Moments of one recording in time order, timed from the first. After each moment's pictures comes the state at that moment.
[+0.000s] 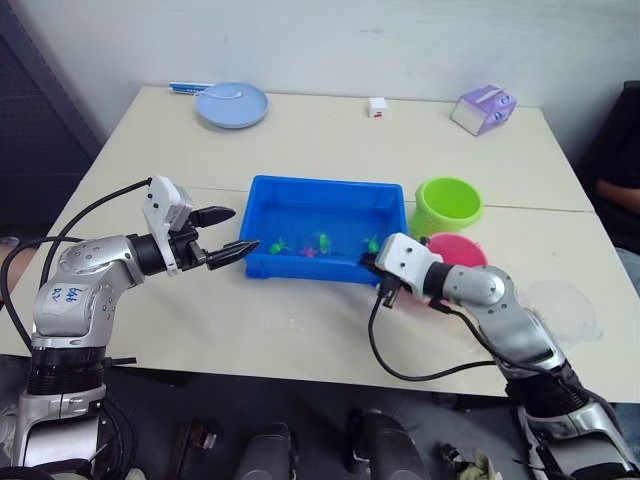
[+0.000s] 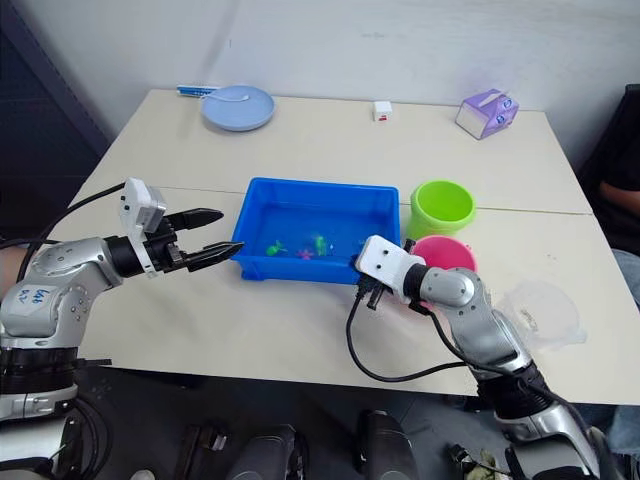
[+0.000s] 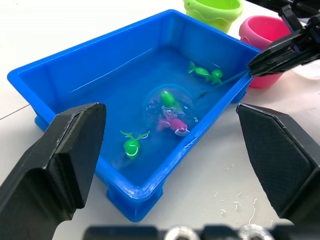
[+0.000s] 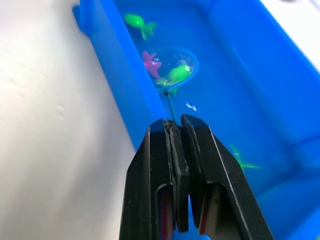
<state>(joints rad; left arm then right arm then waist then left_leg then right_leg) -0.46 0.69 0.18 -0.03 -0.47 0.57 -0.89 -0.41 -0.54 0.21 -0.24 0.03 0.42 0.75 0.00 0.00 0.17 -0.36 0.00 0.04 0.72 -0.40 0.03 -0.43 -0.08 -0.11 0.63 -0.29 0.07</state>
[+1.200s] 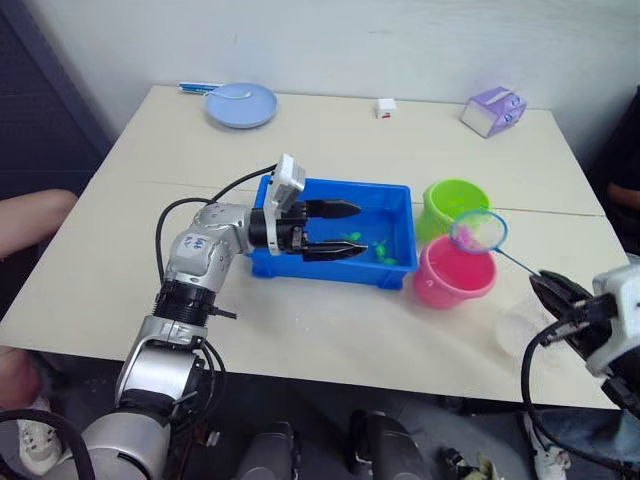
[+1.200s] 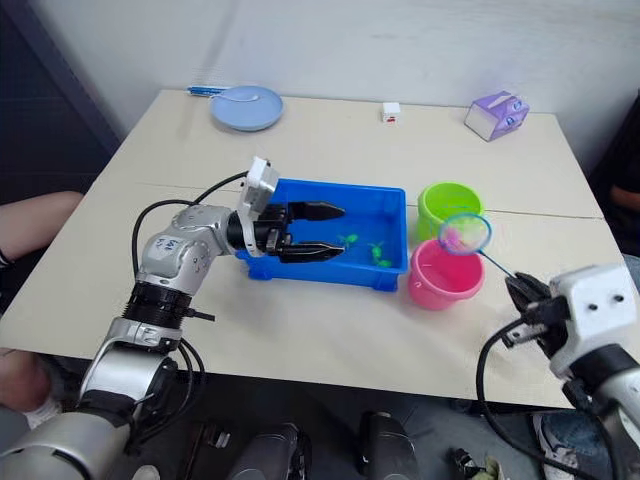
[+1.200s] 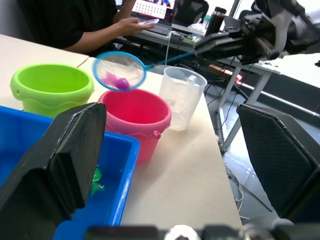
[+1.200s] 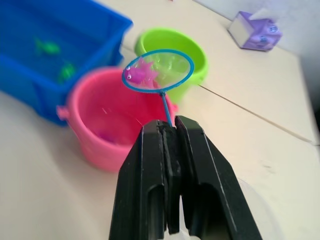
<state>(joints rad) -0.86 0.32 -0.10 0.38 -0.46 0.42 -1.21 0.46 -0.71 -0.69 -0.96 0.38 0.71 0.45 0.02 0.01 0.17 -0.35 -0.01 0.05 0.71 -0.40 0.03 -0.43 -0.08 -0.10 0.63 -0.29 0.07</state>
